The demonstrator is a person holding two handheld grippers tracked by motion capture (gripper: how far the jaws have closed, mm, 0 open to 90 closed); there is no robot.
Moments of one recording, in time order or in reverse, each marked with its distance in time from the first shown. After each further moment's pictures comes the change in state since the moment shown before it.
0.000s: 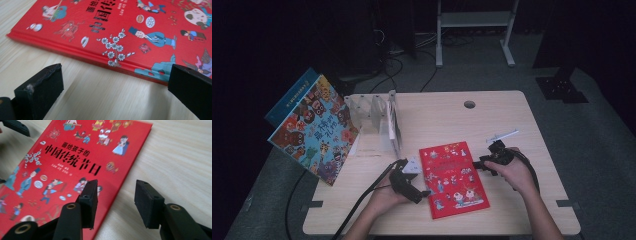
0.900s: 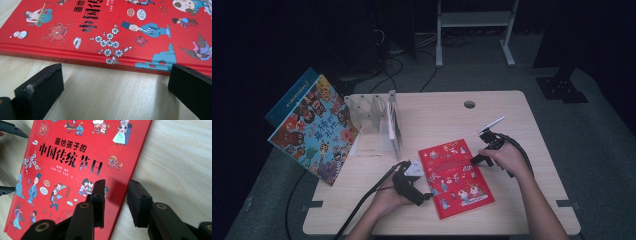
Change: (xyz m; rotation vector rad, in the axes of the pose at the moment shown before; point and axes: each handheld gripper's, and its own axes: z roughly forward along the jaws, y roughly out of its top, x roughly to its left) left arm -0.003 -0.005 0.007 -0.021 -0.028 0.037; right arm -0.018 0.040 0.023 0.272 0.088 0.127
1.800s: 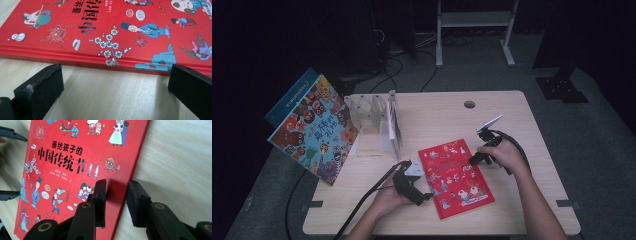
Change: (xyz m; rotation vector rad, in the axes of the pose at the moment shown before) left arm 0.001 0.001 0.001 0.000 -0.012 0.009; right arm -0.009 0.010 0.008 0.054 0.050 0.058
